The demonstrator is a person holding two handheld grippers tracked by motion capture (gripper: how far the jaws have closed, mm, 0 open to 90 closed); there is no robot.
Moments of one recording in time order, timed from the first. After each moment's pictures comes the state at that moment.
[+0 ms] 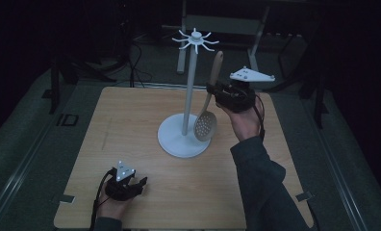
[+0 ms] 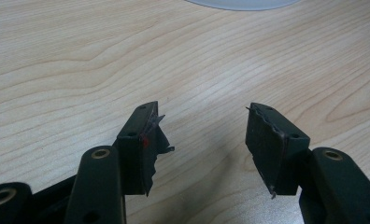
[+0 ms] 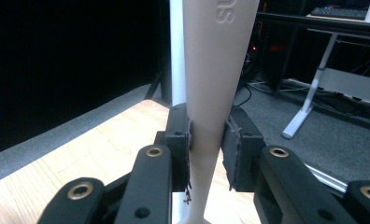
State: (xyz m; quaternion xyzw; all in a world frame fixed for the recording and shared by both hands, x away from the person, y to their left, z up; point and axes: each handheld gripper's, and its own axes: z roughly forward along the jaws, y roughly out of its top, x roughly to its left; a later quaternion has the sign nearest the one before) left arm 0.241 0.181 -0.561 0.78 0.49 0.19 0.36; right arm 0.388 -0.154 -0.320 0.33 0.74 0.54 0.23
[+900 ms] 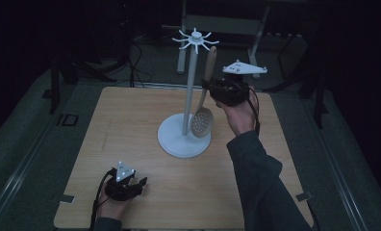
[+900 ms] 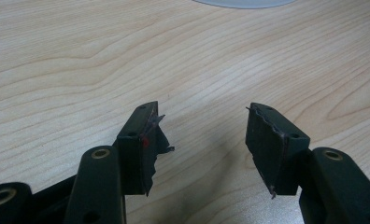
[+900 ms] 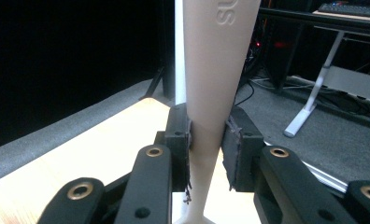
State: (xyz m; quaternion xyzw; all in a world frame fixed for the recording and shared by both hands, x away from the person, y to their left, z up) left arm 0.240 0.182 -0.562 0.78 0.49 0.19 0.35; right arm 0.402 -0.141 -0.314 0.33 0.75 0.53 0.23
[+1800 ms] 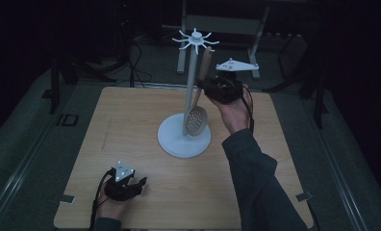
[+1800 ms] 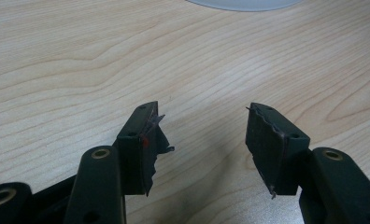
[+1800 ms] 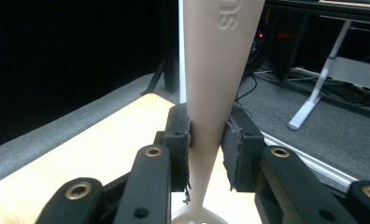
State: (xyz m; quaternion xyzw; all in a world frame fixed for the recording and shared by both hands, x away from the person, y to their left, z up) left arm 0.240 0.183 -0.561 0.77 0.49 0.19 0.36; right arm 0.411 -0.128 -0.317 0.34 0.75 0.52 0.21
